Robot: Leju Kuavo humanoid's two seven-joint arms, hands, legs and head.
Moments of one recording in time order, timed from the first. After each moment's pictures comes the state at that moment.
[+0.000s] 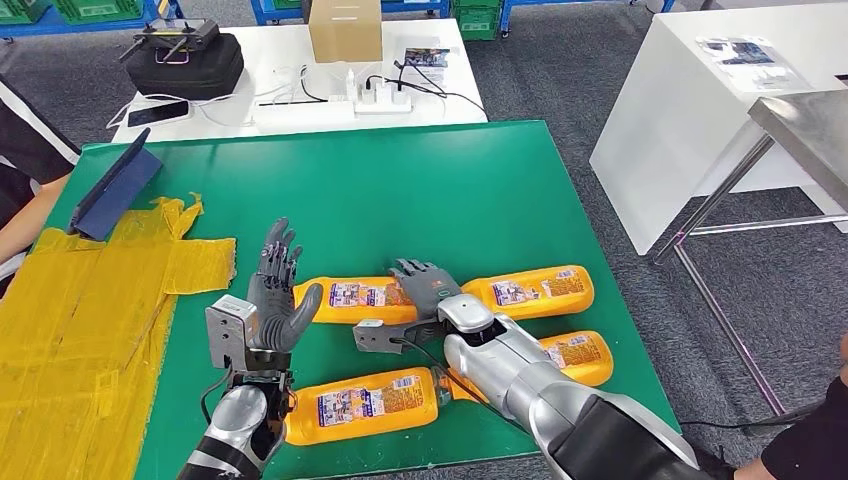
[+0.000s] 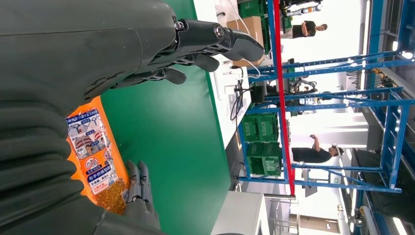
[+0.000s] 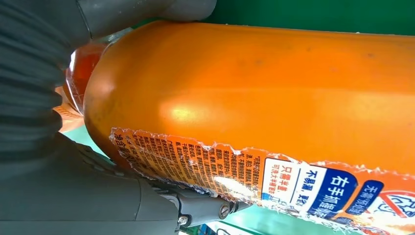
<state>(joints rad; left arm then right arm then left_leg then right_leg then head) -0.23 -0.17 -0.32 -1.16 0.00 0.15 -0.59 -0.69 0.12 0.72 -0.29 1.11 0.03 0.01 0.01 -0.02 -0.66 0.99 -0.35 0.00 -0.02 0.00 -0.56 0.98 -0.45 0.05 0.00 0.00</state>
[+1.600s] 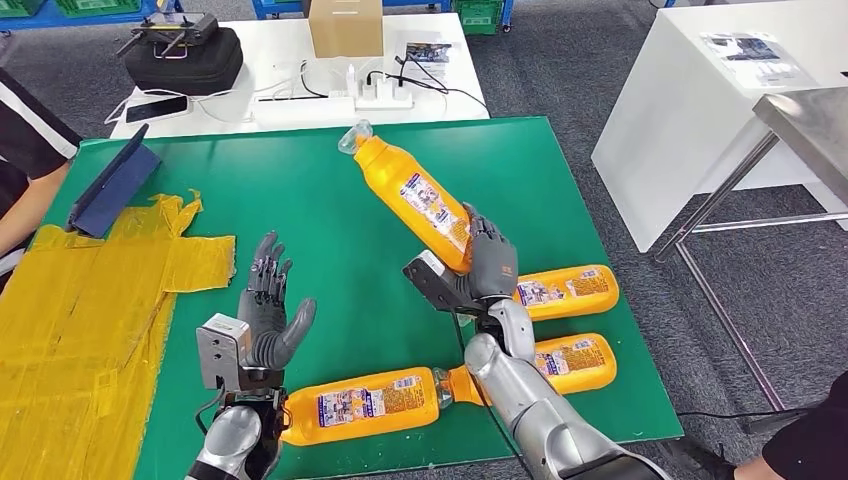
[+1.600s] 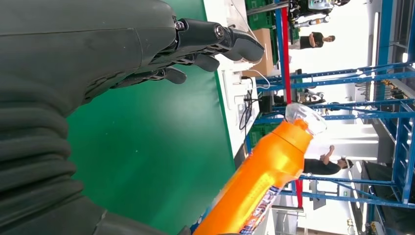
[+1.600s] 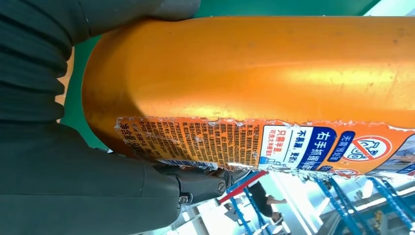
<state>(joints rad) -0.14 -0.16 -0.32 -1.26 -0.04 0.19 -0.55 -0.49 0.19 0.11 -0.56 1.00 -0.68 -0.28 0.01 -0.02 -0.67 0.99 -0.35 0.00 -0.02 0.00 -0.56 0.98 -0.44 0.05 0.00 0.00</state>
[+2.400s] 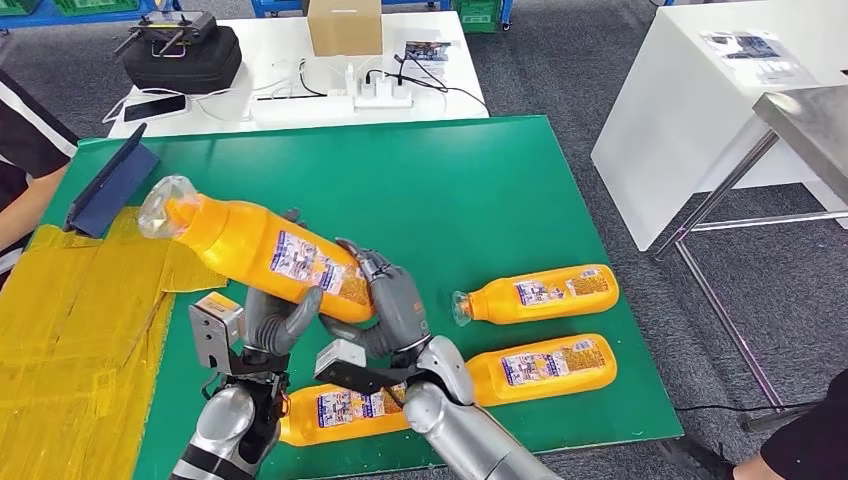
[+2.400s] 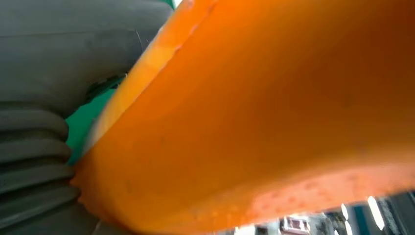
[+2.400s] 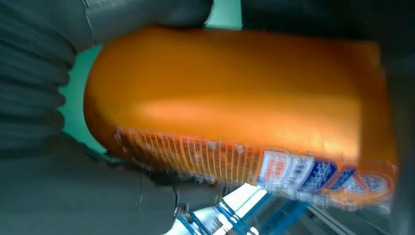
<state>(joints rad) -0.21 -0.14 -0.35 -1.35 0.03 0.02 -0.49 -0.34 0.25 0.58 -0.82 0.76 -0.58 -0.55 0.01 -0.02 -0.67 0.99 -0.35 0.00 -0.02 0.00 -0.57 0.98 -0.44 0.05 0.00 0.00</state>
